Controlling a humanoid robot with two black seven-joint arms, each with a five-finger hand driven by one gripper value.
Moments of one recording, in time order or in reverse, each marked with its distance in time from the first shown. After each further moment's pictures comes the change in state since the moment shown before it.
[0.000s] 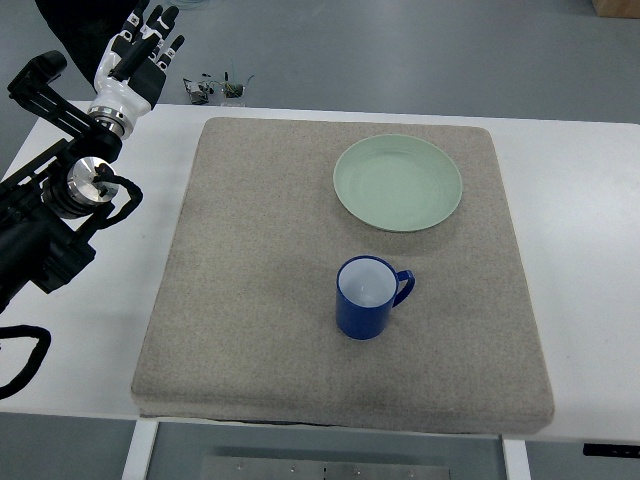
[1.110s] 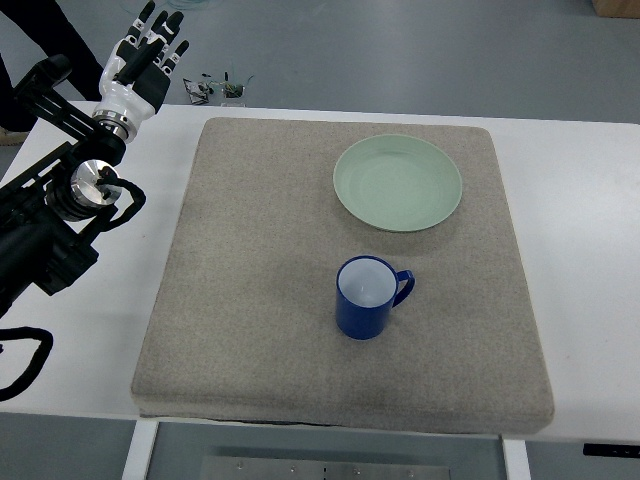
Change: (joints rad) left arm 0.002 -0.007 0.005 -0.004 0.001 0.001 0.007; right arm 0.000 0.000 0.000 -0.001 0.000 0.000 0.000
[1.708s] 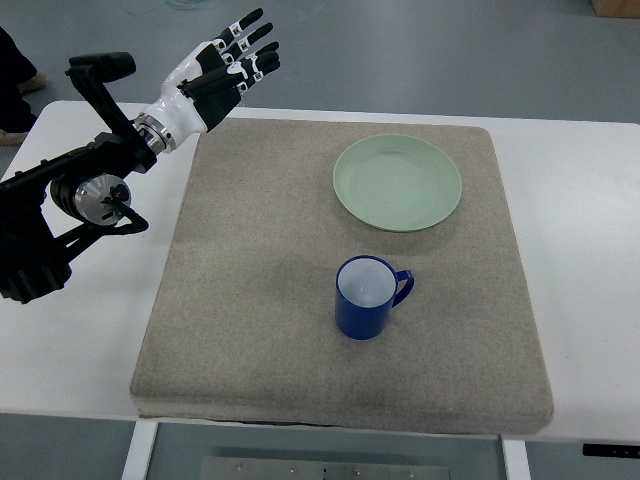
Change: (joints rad) left arm -0.016 0.247 0.367 -0.491 0.069 -0.031 0.004; right arm 0.001 0.000 0.000 0.000 0.000 0.000 0.000
